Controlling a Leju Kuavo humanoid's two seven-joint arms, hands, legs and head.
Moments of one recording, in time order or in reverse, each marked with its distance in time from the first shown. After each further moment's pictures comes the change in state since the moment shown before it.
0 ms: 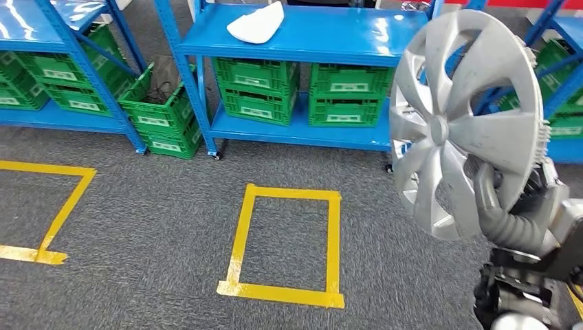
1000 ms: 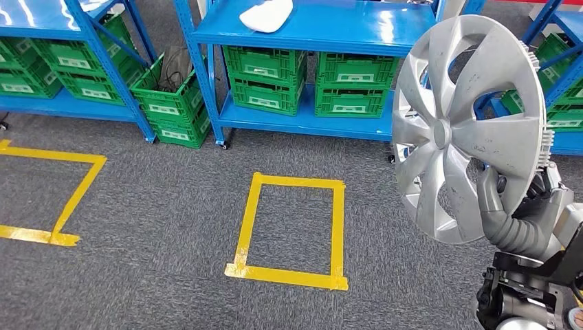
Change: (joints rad) left arm -0.001 -0.006 -0.017 -0.002 -0.002 0.004 0.005; right arm 0.002 0.007 0.000 0.002 0.001 0.008 0.002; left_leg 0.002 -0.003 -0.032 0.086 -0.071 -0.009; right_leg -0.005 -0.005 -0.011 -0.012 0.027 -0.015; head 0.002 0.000
